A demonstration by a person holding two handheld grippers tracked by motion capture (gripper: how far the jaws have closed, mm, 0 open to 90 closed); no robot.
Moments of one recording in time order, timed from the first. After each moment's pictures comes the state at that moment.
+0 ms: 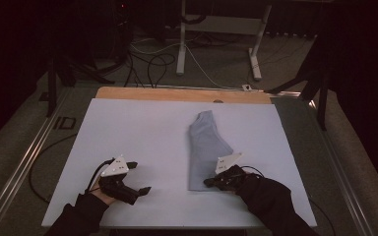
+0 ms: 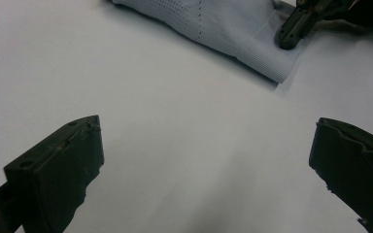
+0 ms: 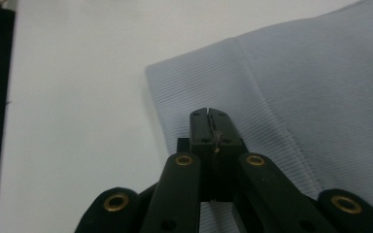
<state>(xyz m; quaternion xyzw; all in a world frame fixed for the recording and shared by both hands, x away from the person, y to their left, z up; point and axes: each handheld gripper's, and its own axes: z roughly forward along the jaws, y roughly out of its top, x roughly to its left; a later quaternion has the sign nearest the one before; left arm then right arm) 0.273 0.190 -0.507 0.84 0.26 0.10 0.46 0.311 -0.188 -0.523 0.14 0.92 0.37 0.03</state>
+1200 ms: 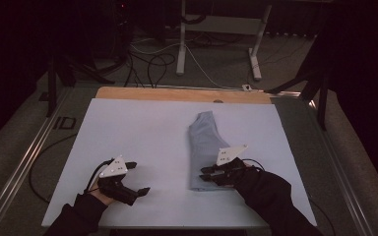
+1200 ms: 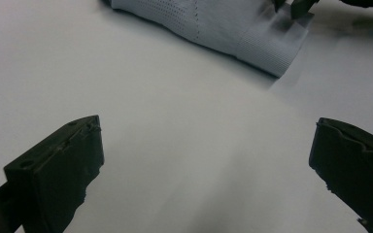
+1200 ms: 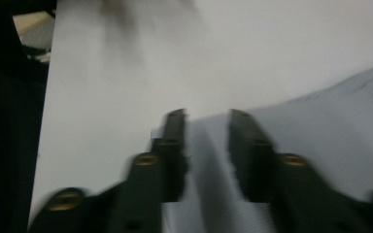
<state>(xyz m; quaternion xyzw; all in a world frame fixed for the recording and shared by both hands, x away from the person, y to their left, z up) 0.272 0.193 -0.505 0.84 0.26 0.10 0.47 0.318 -0.182 -0.487 0.13 0.89 0.43 0.04</state>
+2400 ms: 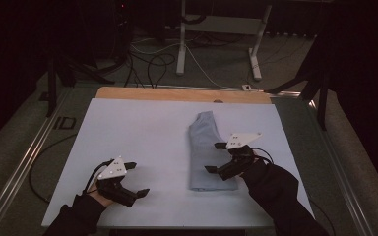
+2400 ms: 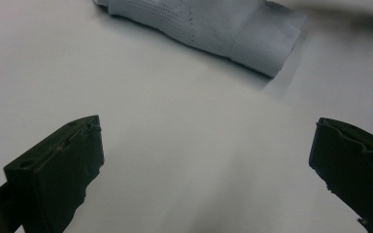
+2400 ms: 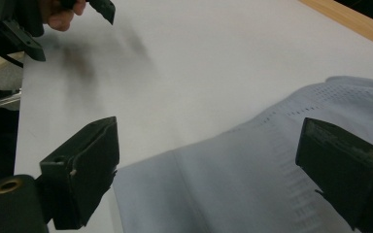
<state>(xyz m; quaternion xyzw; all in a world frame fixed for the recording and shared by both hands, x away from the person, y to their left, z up) 0.266 0.194 -0.500 0.84 0.25 0.11 0.47 0.329 -0.200 -0.454 0.19 0.86 0.47 0.09</state>
